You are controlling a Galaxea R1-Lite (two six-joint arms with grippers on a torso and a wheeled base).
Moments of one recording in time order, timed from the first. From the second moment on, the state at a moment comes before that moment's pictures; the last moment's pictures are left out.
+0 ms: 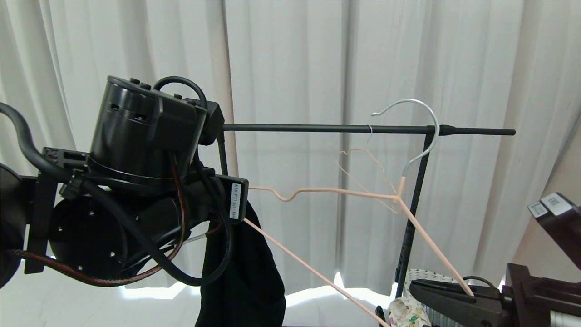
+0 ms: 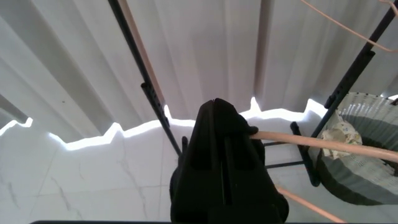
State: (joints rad) left arm -0.76 1.51 -1.08 0.12 0.56 -0.18; right arm 1.09 1.17 -0.52 -0.39 -0.03 0.39
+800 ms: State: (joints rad) left arm -0.86 1.49 -1.09 0.12 0.56 -0.19; right arm 1.09 1.31 -0.54 -0.46 0.01 0.39
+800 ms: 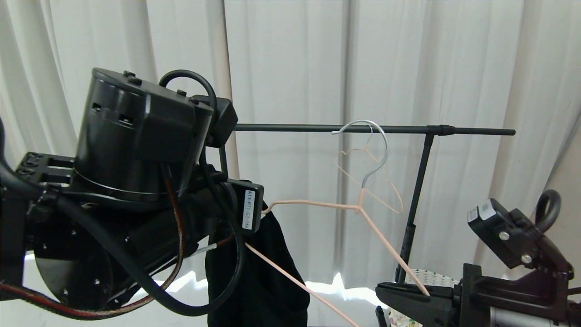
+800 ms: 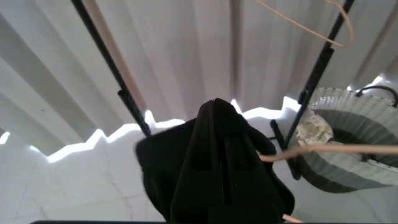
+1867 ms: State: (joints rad) left arm -1.05 1.50 -1.19 0.12 0.57 -0.19; right arm 1.15 1.54 -0.65 -0.60 -0.05 0.39
